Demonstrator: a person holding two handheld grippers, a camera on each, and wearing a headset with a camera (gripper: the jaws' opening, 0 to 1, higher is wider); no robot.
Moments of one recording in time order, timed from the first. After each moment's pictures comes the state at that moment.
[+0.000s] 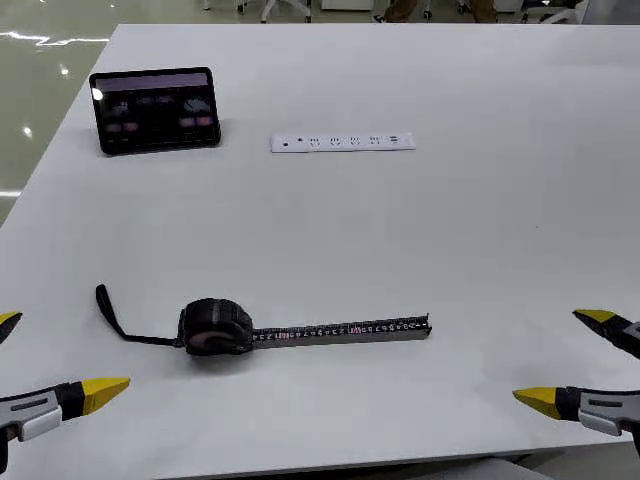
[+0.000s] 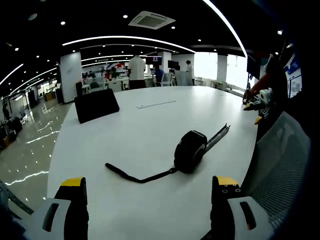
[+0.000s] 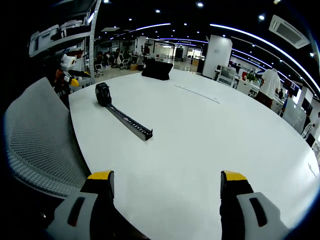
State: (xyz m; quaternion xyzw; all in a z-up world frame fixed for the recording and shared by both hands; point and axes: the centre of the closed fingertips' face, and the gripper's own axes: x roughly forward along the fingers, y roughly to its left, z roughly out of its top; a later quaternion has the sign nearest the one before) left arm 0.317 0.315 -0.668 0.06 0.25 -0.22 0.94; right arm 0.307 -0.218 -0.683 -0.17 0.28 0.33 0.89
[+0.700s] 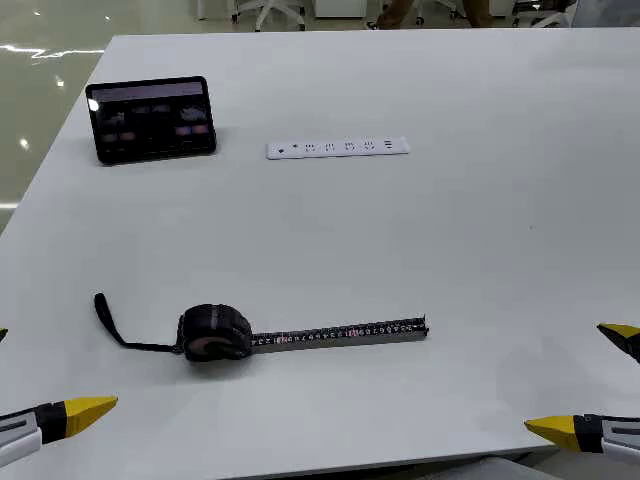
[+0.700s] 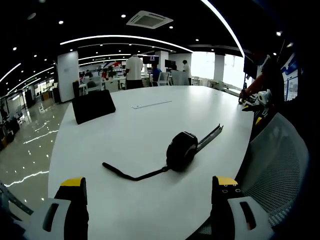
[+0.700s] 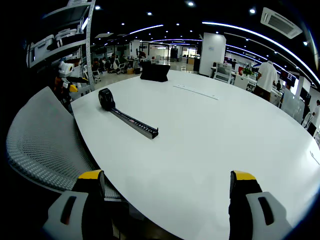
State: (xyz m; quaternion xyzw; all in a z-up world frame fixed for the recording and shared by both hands) left arm 0.303 0.306 -0.656 0.06 0.26 -0.23 0.94; right arm 0.287 -0.219 -0.675 -0.13 0.29 0.32 0.89
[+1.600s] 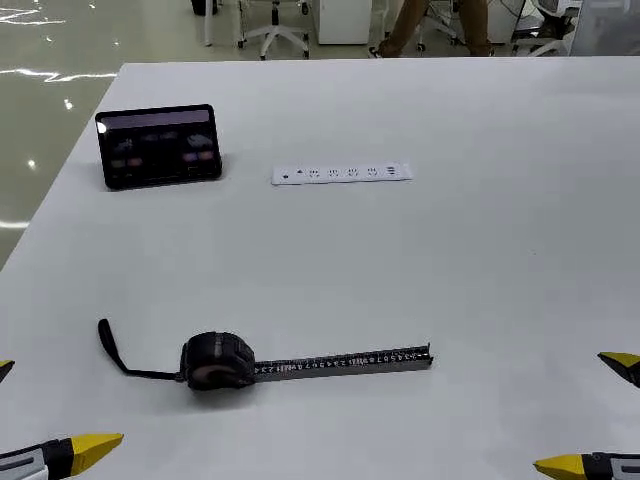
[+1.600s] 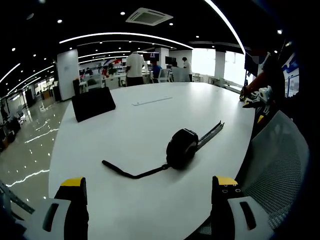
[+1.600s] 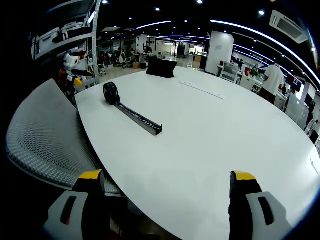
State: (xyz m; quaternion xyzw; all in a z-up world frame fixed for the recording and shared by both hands) left arm 0.307 0.304 -0.660 0.07 0.27 -0.23 0.93; right arm 0.284 -0.217 -0.676 -0.16 0.30 0.34 0.88
